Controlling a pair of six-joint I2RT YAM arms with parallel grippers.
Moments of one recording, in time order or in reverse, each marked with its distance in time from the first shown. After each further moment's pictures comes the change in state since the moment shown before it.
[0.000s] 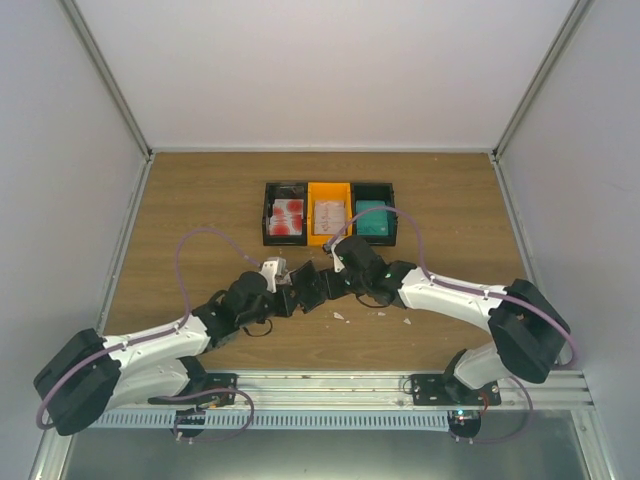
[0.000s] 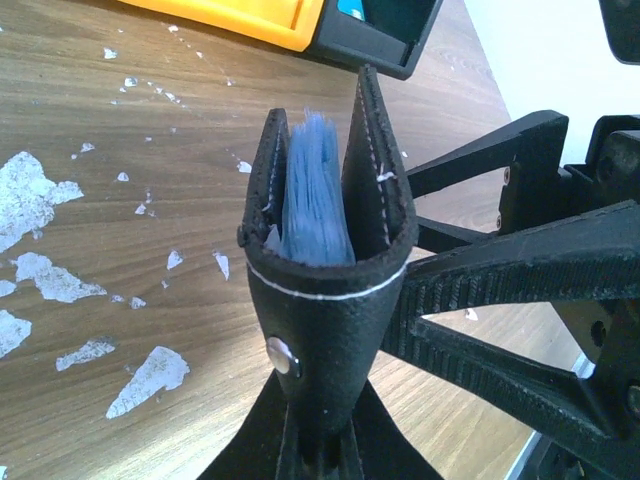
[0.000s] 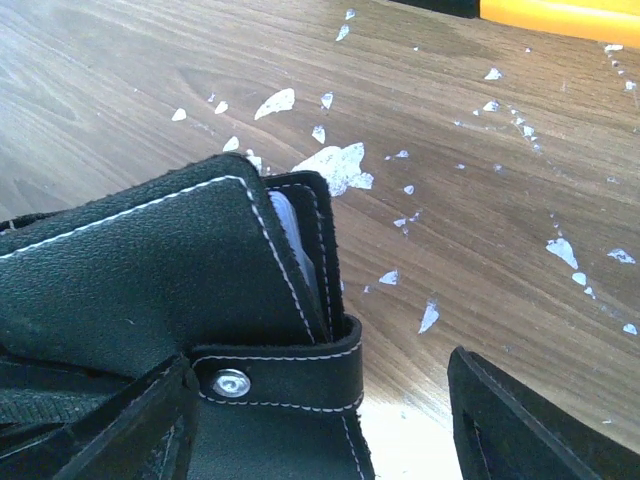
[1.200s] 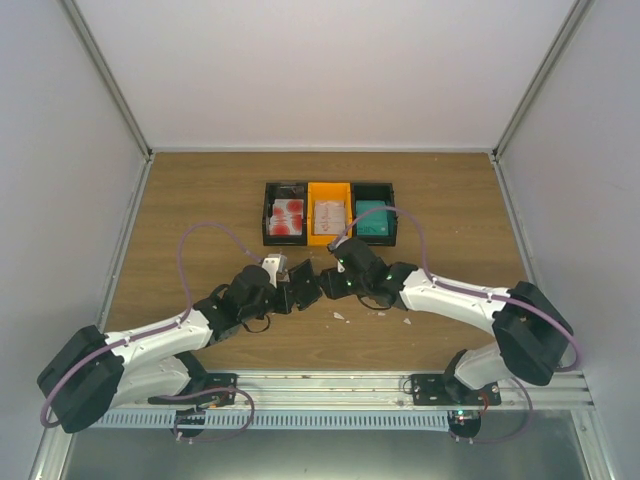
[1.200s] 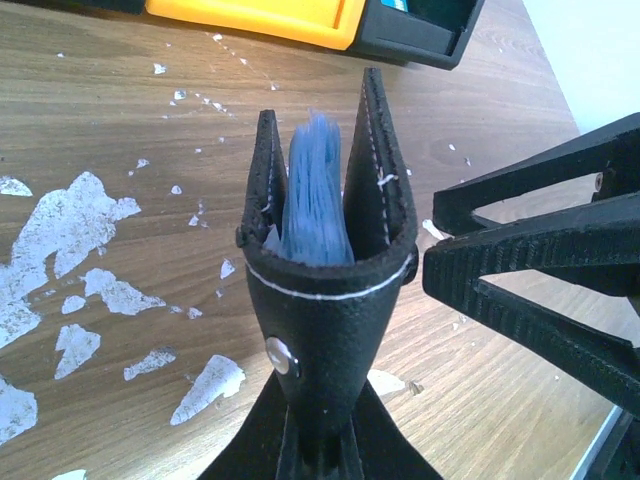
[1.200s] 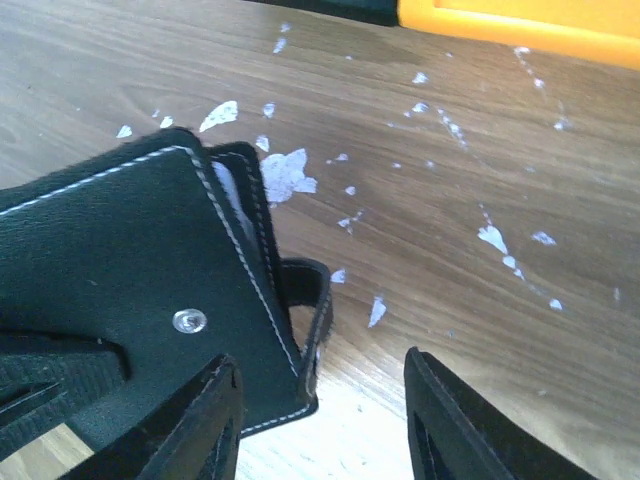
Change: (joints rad) left arm 0.039 0.037 0.063 -0.111 -0.016 0.100; right arm 0.010 -0.019 -0.001 -0.062 0.127 0.037
